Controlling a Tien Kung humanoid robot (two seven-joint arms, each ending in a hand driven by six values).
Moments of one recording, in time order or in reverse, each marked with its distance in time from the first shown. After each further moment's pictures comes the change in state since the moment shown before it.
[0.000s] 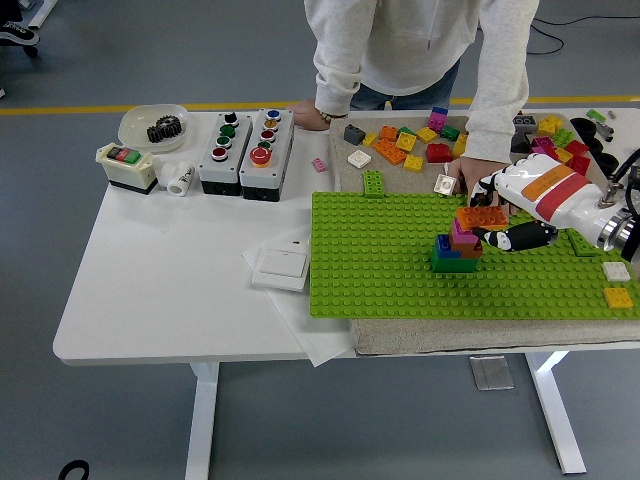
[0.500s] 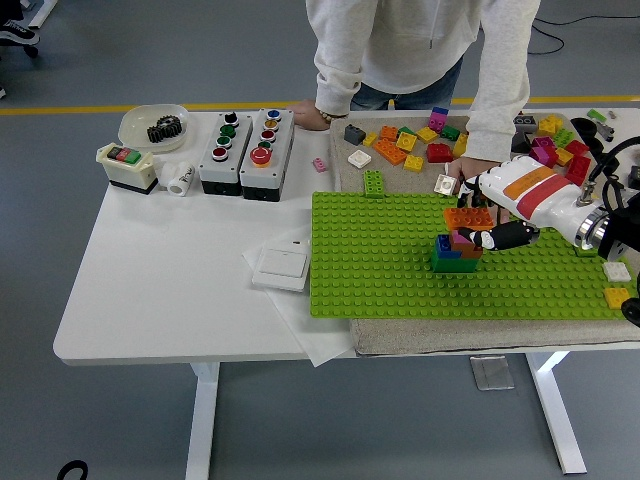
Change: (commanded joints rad) left arm 0.003 0.002 -0.005 0.000 0.000 -0.004 0.004; right arm 0.008 0.038 -0.003 0.023 0.008 0.049 -0.109
